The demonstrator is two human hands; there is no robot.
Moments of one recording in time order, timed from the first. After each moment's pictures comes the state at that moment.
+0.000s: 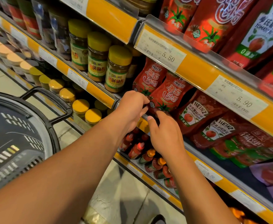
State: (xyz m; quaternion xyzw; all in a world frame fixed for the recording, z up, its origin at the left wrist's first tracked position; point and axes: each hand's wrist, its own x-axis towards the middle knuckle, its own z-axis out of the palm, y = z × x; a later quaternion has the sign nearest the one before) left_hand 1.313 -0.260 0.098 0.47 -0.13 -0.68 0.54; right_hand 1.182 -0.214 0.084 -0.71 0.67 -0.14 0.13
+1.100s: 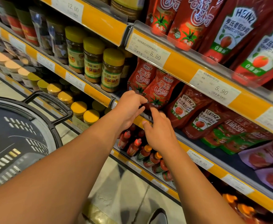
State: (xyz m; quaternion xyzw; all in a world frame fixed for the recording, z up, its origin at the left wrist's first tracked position) left_hand 1.310 -0.245 0.097 0.47 -0.23 -0.68 0.52; right_hand 1.176 -0.197 0.086 -0.72 0.66 -0.11 0.17
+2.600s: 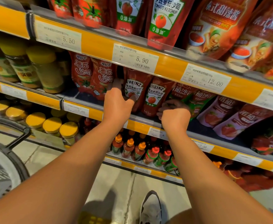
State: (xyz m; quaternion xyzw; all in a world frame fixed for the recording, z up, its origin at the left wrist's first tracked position) left_hand 1.193 -0.220 0.102 0.63 -0.61 -0.28 0.39; right_hand 1.021 -0.187 0.091 -0.32 0.73 -0.53 0.30
